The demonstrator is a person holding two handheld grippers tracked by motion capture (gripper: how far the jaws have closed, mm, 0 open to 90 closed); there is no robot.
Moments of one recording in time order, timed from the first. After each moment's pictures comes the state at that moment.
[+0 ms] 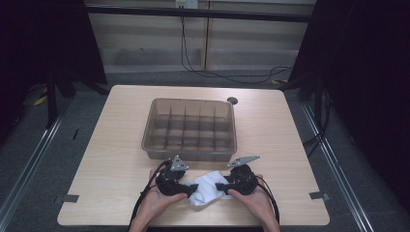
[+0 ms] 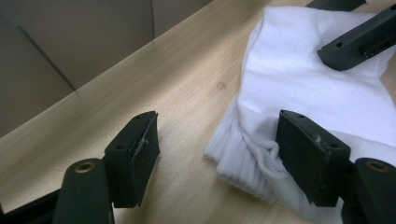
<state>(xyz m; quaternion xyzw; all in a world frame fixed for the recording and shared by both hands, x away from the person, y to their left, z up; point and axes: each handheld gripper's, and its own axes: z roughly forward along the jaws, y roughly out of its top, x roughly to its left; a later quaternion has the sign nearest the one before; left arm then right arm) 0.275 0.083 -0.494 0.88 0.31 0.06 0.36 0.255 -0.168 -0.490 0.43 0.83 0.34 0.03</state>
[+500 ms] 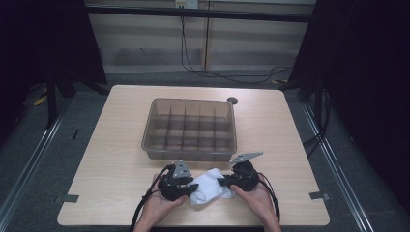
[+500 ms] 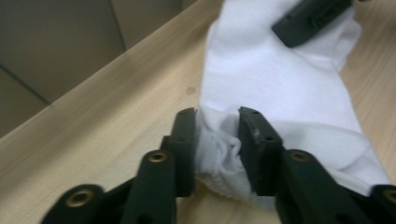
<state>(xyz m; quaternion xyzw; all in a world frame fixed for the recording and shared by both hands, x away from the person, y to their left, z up) 0.258 0.075 -0.490 0.88 0.28 0.06 0.37 0.262 -0.173 -0.483 0.44 0.82 0.36 0.02</state>
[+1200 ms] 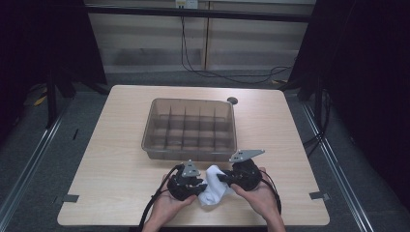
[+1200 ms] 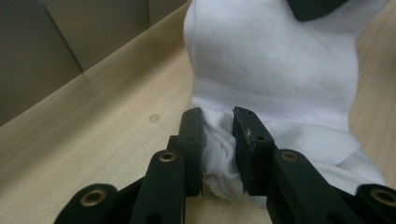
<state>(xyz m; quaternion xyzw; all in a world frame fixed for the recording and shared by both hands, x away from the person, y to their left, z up) 0.260 0.052 -0.492 0.88 0.28 0.04 0.39 0.250 -0.164 -0.442 0.39 0.84 0.37 0.08</state>
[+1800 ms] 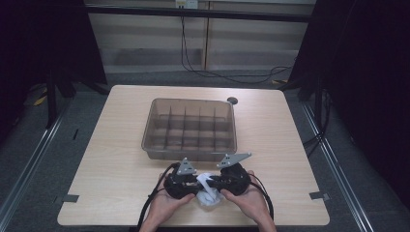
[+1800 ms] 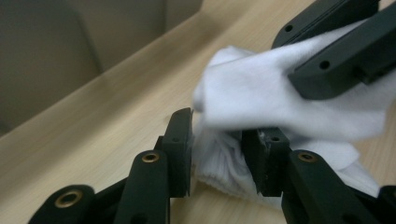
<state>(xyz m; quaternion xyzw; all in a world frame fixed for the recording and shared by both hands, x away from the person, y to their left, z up) 0.262 0.068 -0.487 0.86 0.29 0.05 0.40 0.245 -0.137 -0.449 0.36 0.86 0.37 0.05</state>
